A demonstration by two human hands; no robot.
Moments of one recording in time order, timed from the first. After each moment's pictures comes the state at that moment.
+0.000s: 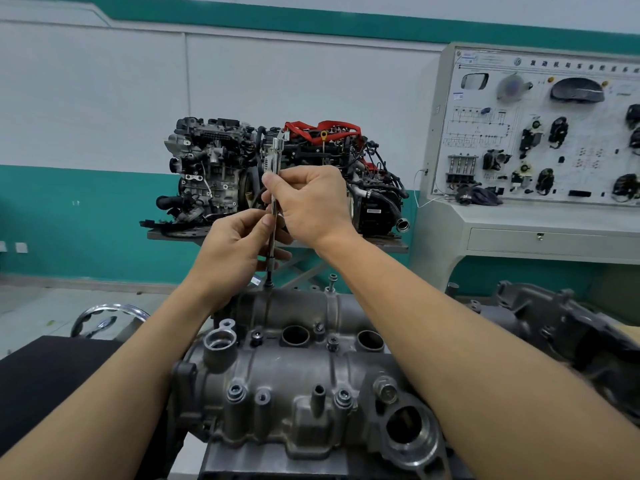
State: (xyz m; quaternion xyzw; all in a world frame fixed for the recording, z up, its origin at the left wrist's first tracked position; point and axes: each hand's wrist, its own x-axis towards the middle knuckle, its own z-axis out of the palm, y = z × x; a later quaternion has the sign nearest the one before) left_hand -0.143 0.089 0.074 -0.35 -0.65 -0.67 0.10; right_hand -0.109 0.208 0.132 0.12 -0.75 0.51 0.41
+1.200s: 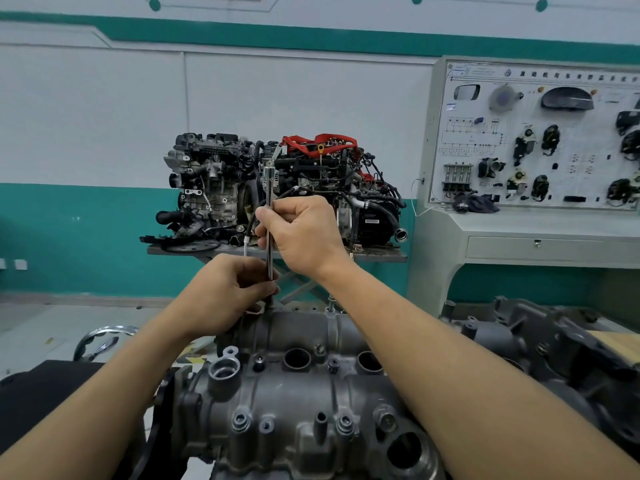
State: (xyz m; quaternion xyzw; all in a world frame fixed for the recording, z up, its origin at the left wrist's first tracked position) left_hand -0.142 0.061 0.077 -0.36 -0.80 -0.47 0.08; right_hand -0.110 0.205 0.128 0.16 -0.75 0.53 0.35
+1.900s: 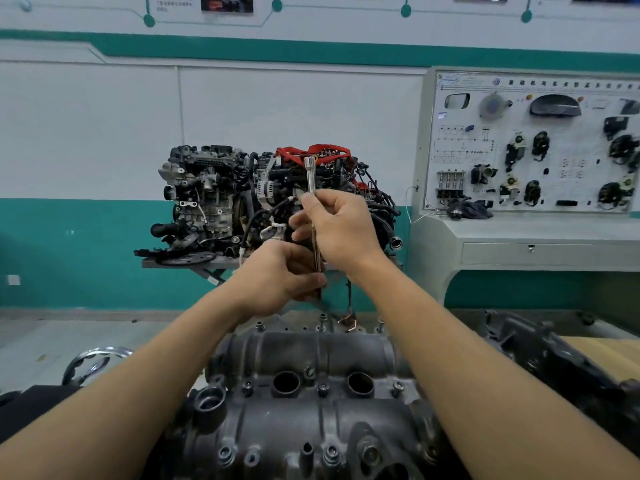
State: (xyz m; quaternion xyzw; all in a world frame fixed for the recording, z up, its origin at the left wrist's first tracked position) left_hand -0.120 0.125 0.125 -0.40 -0.76 -0.51 0.01; right_hand -0.092 0.254 0.156 0.13 -0.73 0.55 0.38
